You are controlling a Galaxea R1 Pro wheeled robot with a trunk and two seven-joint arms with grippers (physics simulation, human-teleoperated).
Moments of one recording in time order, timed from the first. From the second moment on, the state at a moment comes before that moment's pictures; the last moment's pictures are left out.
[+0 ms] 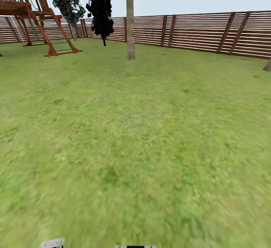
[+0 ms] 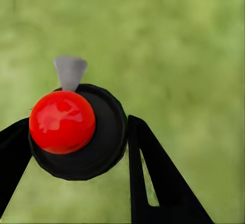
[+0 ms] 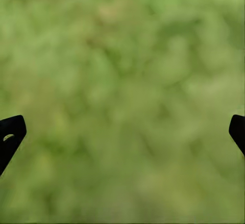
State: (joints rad) left arm -0.35 0.20 0.54 -0.09 -0.29 -0.46 -0.21; right arm -0.31 -0.05 -0.79 -0.03 0.52 -0.59 0.25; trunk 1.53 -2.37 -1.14
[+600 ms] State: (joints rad) left arm -0.35 0.20 0.54 -0.09 -0.29 -0.46 -0.21; right arm -0.31 -0.05 -0.79 -0.03 0.52 -0.59 0.25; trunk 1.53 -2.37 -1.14
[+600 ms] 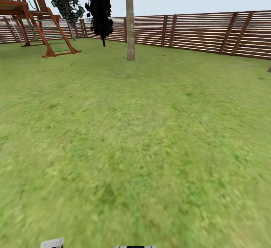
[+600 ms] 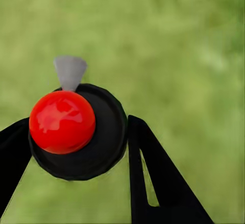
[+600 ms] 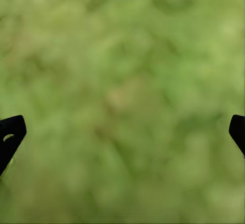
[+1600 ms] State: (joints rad) left arm -0.35 0.20 0.54 -0.10 -0.28 -0.46 -0.21; right arm -0.31 -0.05 -0.79 -0.03 0.52 -0.59 0.25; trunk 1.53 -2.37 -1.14
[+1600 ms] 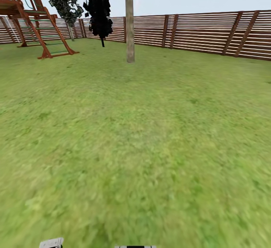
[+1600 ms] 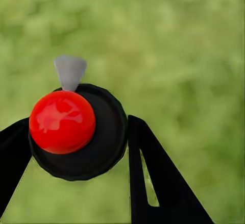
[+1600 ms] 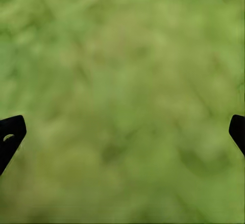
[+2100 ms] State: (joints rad) left arm -0.35 0.20 0.54 -0.10 -0.28 -0.46 -0.21; right arm -0.31 -0.05 -0.79 -0.03 0.52 -0.59 0.25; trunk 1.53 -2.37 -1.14
